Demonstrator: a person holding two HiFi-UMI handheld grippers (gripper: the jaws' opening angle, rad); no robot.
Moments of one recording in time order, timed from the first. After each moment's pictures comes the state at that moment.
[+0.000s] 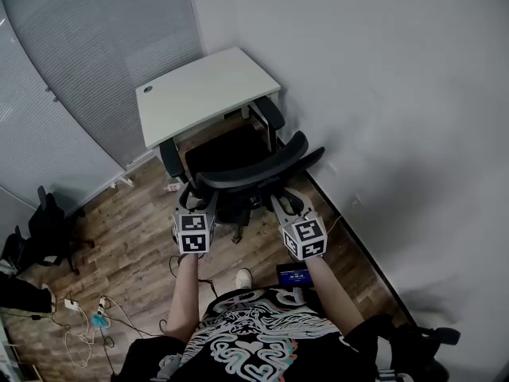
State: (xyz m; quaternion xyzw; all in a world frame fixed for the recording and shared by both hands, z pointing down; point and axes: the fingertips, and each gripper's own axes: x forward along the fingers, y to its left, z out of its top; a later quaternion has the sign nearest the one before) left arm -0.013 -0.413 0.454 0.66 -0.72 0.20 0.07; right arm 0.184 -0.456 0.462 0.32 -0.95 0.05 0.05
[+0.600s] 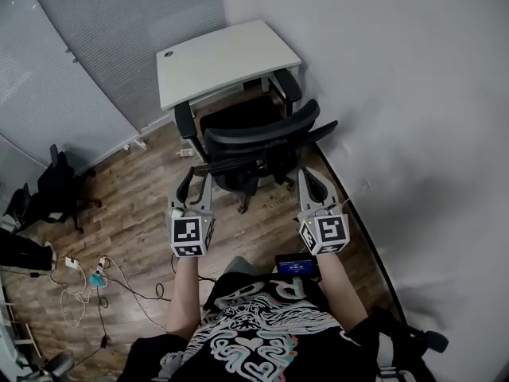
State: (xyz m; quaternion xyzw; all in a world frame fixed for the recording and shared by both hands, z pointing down) left arm 0.026 -0.316 0.410 0.65 -0.75 0.12 -0.01; right arm 0.247 -0.413 0.406 0.34 -0.94 0.00 -0.05
